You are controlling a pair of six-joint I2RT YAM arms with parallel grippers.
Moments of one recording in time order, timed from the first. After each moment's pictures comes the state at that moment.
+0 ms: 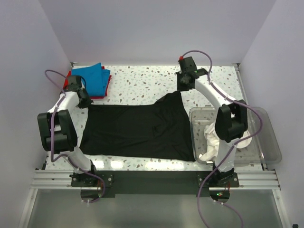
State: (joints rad) left arm 0.19 1.72 1.18 -0.46 -0.05 -0.32; right arm 0.36 1.97 1.74 -0.70 0.11 0.29
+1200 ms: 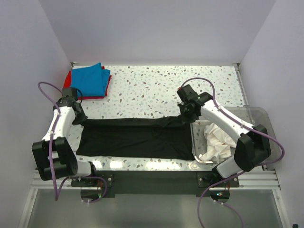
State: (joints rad) left arm 0.22 1.37 0.97 -0.72 -0.19 -0.25; right arm 0.54 1.52 1.21 -0.93 0.13 0.36
